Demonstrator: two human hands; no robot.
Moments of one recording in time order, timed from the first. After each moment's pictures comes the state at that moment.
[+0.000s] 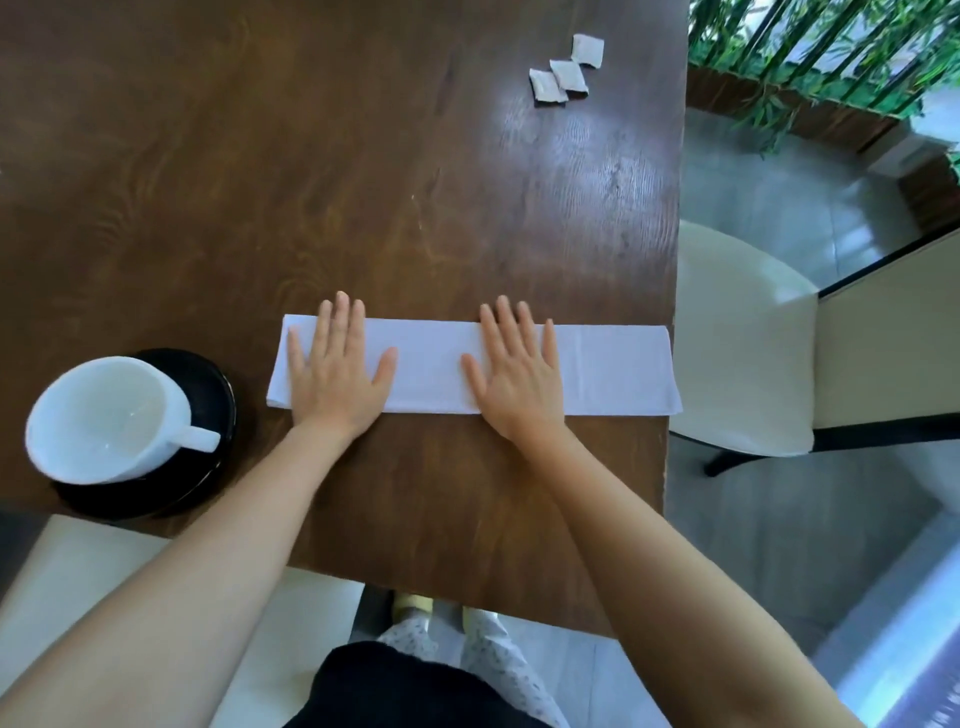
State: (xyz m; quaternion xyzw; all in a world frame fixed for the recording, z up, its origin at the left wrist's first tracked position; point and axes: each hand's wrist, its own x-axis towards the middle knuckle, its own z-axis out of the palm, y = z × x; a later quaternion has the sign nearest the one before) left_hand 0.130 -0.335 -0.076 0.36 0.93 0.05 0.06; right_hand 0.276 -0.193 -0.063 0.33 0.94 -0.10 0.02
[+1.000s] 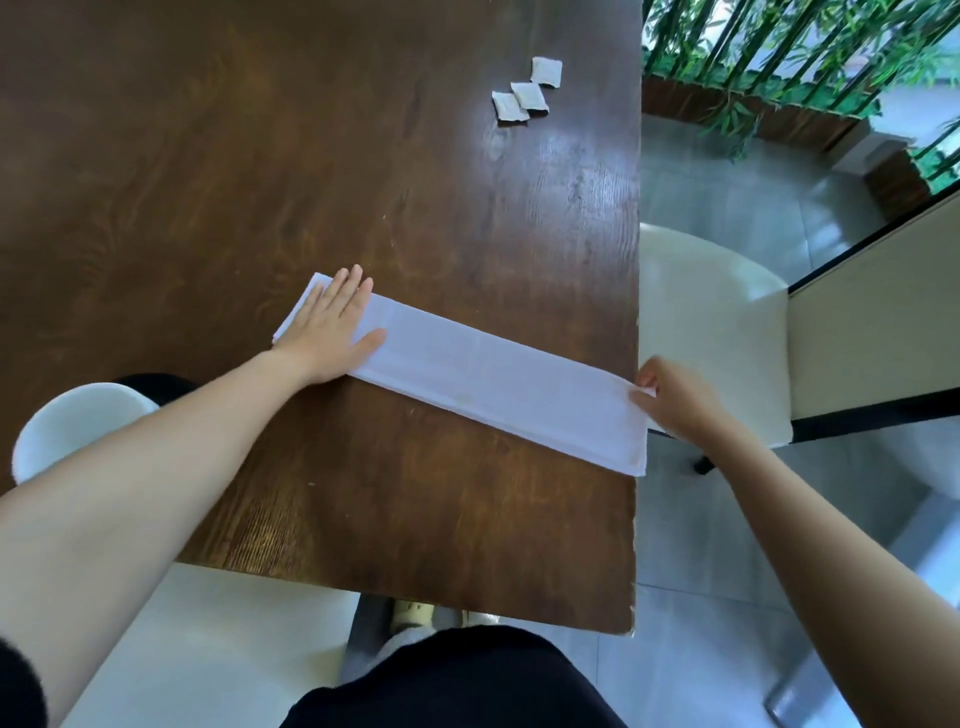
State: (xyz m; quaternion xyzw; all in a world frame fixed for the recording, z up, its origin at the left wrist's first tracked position) left_hand 0.068 -0.293 -0.054 0.51 0.85 -0.01 0.16; right_hand 0.422 -0.079 -0.016 0.47 0.85 -0.24 0.09
